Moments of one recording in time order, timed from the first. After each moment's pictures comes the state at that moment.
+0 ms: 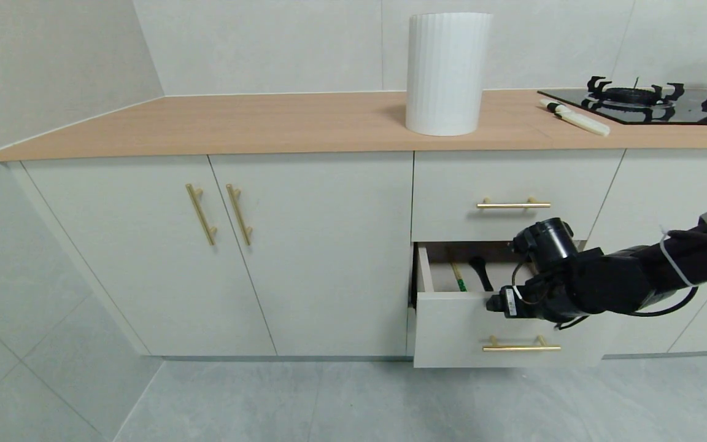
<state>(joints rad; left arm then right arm) 0.00 0.00 0.00 0.00 0.01 0.00 0.35 2.05 -1.13 -0.06 -0.23 0.27</state>
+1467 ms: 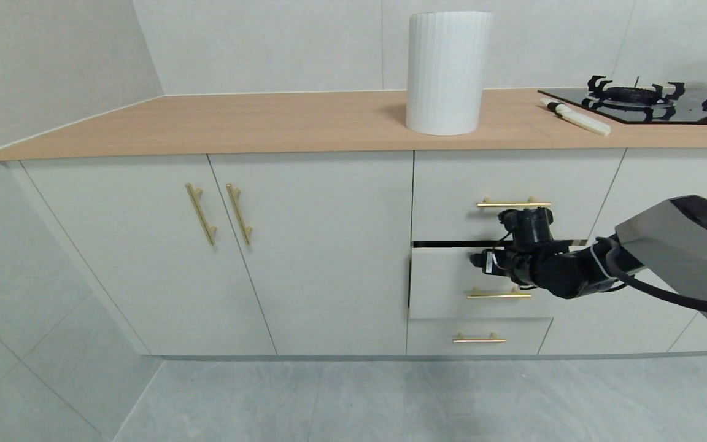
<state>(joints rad) 0.00 0.00 0.00 0.00 0.01 0.00 0.26 2.35 -1.42 -0.42 -0.23 0.23</state>
